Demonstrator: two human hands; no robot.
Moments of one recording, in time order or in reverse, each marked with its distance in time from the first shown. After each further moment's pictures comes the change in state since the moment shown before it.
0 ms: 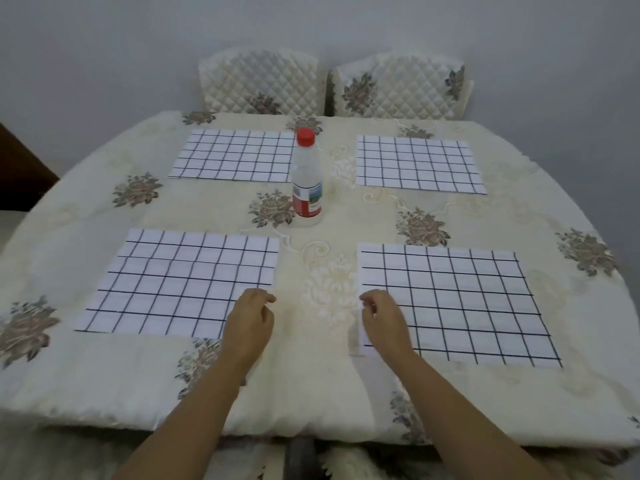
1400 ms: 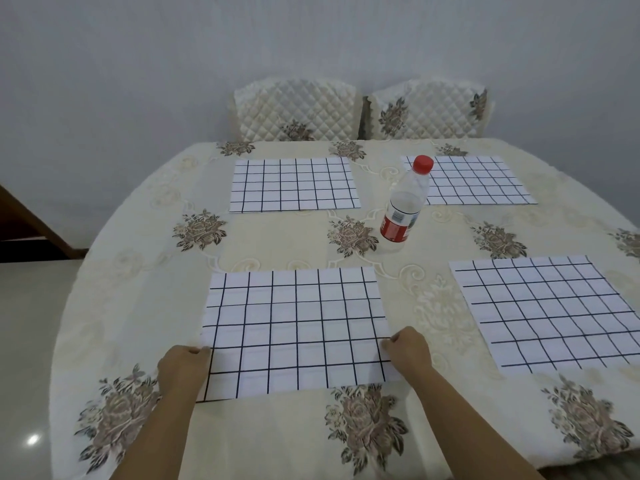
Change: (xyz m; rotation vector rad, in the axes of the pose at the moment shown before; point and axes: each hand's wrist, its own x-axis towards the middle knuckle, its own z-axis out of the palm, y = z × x) left_hand 0.098 -0.260 -0.165 -0.027 -0.064 -0.635; right_hand 0.023 -0.093 0.187 -0.173 0.019 0.474
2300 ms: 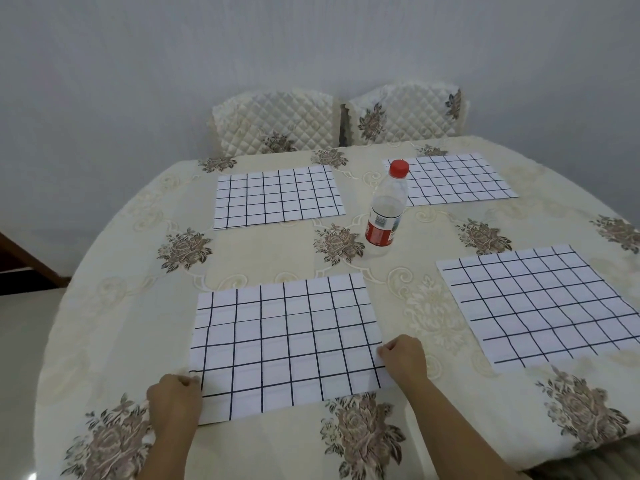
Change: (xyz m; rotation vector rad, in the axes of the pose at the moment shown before) left_hand -0.006 -0.007 0.006 0.093 0.079 0.021; right_hand -0.008 0.003 0.000 0.097 0.072 -0.008
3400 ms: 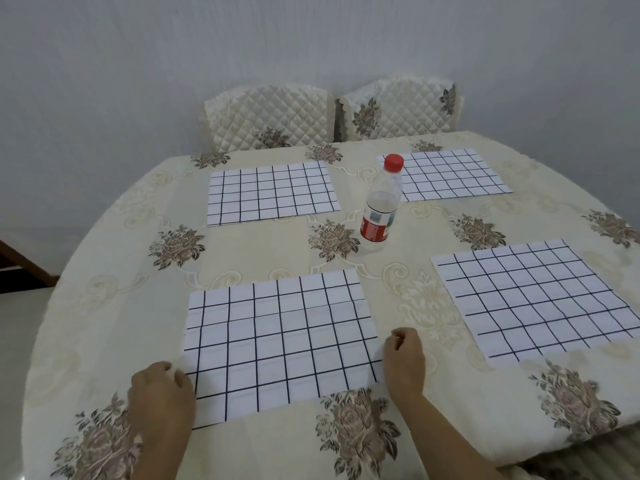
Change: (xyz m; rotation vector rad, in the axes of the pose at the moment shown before) left_hand -0.015 0.003 -0.008 0.044 0.168 0.204; right_hand -0.035 -0.007 -0.004 0.348 0.287 -0.002
